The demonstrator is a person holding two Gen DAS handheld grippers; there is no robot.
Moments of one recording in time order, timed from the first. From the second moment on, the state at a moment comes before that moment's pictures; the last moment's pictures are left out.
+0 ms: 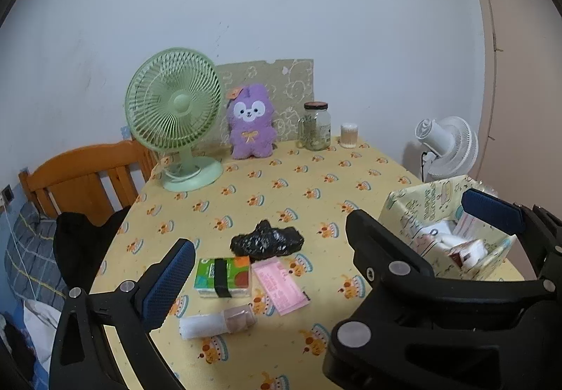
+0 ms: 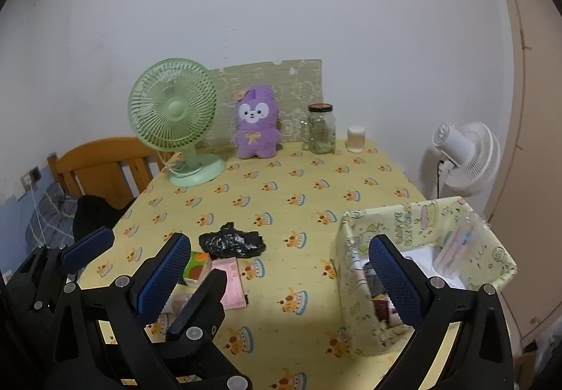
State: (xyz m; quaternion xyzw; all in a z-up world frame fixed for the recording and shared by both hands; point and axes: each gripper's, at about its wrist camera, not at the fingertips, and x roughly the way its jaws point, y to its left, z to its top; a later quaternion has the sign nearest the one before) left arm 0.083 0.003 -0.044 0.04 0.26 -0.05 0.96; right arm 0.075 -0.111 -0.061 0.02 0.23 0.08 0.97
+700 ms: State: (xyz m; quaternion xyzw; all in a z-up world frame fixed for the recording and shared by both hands) left arm 0.101 0.039 -0.112 0.02 0.32 -0.02 0.95; right arm 0.108 -0.069 -0.129 0.00 0.29 0.12 0.95
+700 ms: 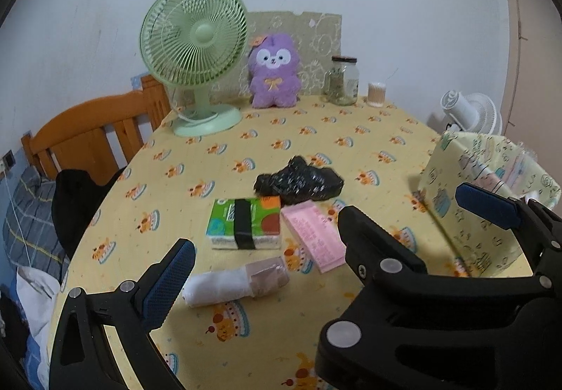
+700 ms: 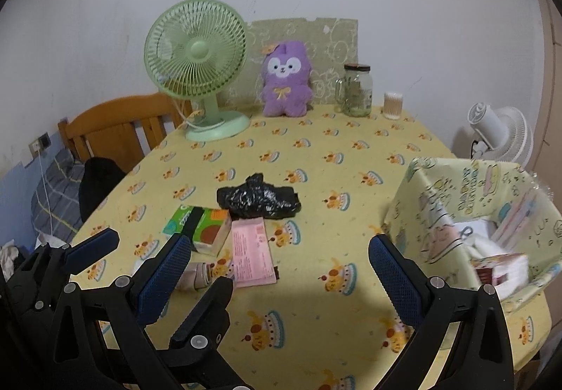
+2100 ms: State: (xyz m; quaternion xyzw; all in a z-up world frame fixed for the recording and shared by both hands) left arm 0.157 0.069 -0.167 0.01 0.42 0.01 0.91; right arm 0.184 -0.030 -0.192 -0.01 0.41 0.13 0.90
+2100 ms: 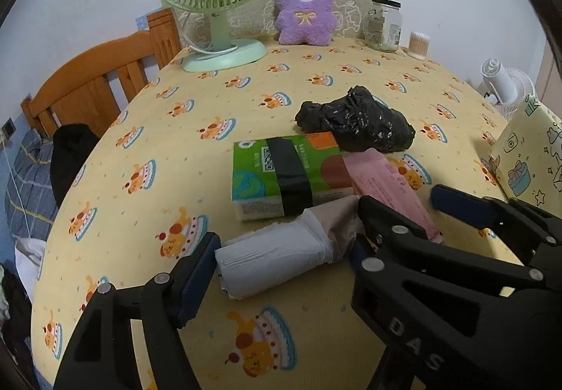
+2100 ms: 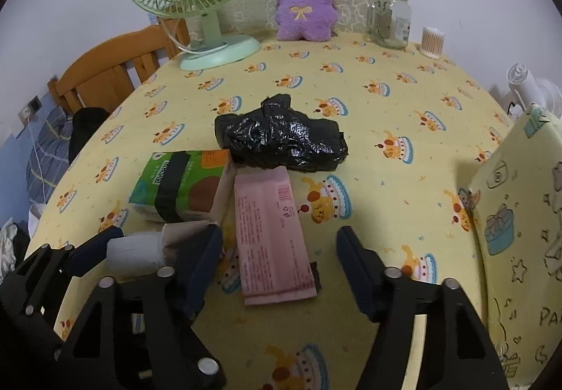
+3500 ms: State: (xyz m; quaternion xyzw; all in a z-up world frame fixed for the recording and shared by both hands) left arm 0.111 0.036 -0.118 0.00 0.37 -0.03 0.93; right arm 0.132 -0.065 -0.140 -0.01 0.36 0.13 0.93
